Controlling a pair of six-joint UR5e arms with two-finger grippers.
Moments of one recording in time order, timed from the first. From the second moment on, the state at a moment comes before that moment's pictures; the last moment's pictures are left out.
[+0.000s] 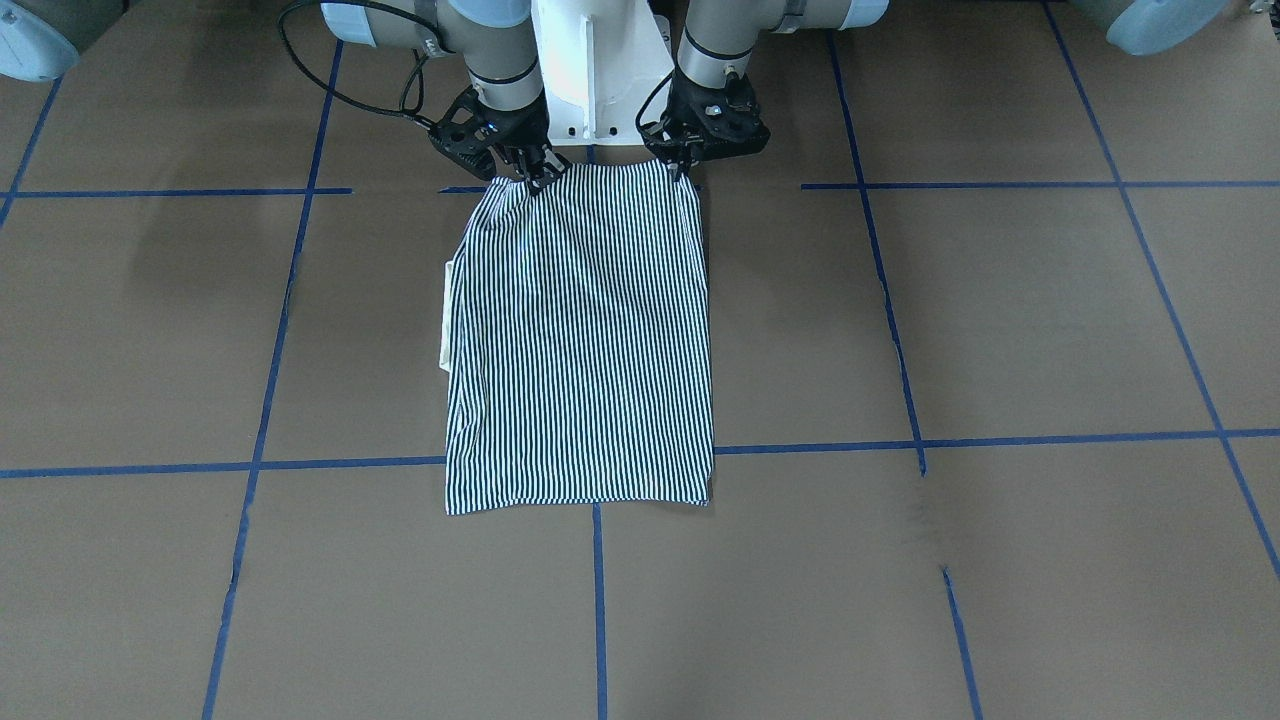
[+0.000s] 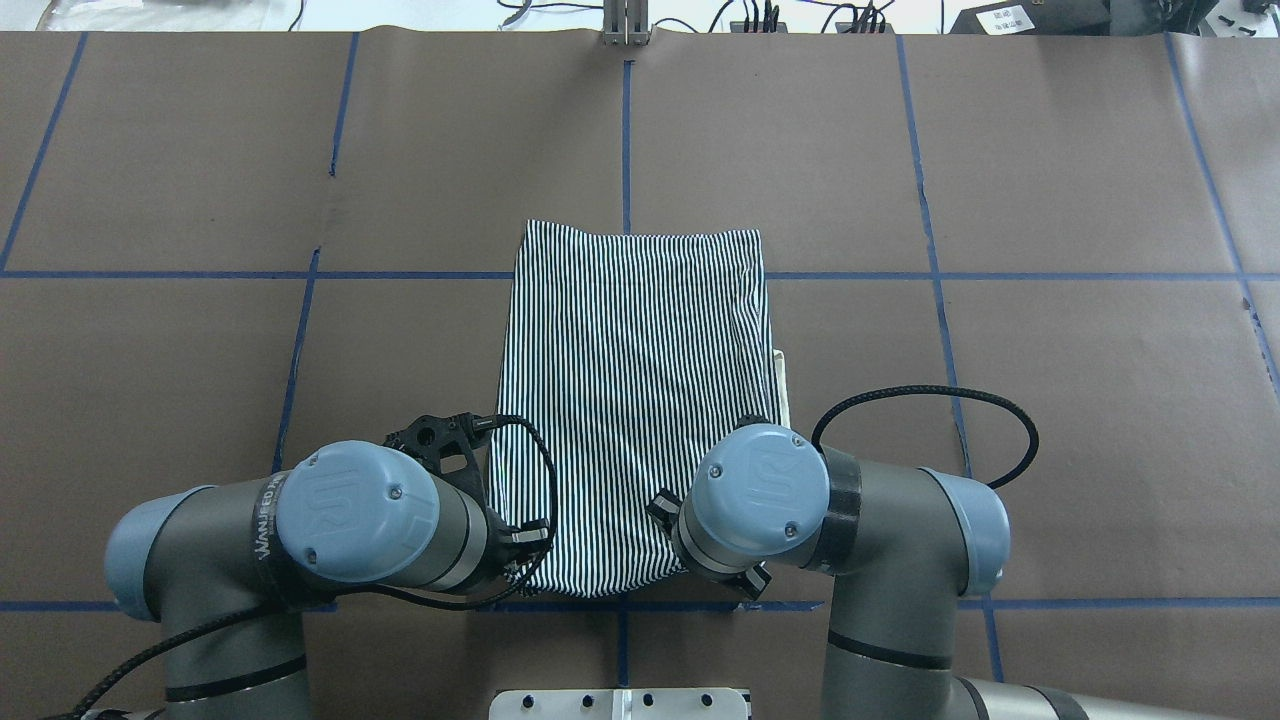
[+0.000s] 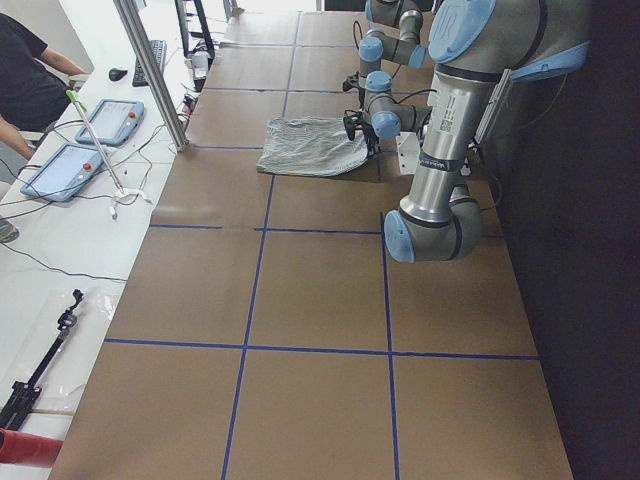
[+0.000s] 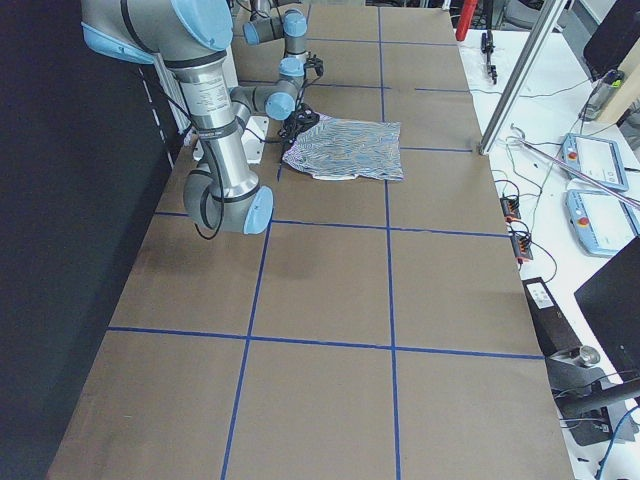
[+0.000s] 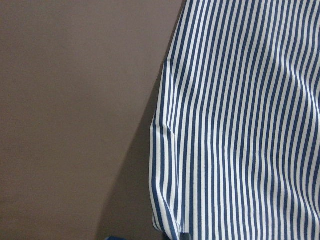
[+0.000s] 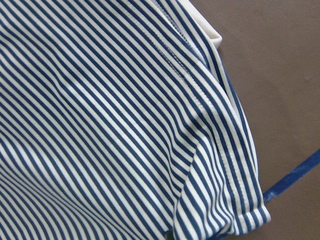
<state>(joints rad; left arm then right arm) -0.27 -2.02 -2.01 -1.58 -1.79 -1.66 0.27 -1.04 1.91 -1.64 1.80 2.09</state>
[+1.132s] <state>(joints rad) -0.47 -2.11 -1.81 -1.78 -1.79 -1.68 0.51 -0.93 1.63 -1.39 1.79 1.96</state>
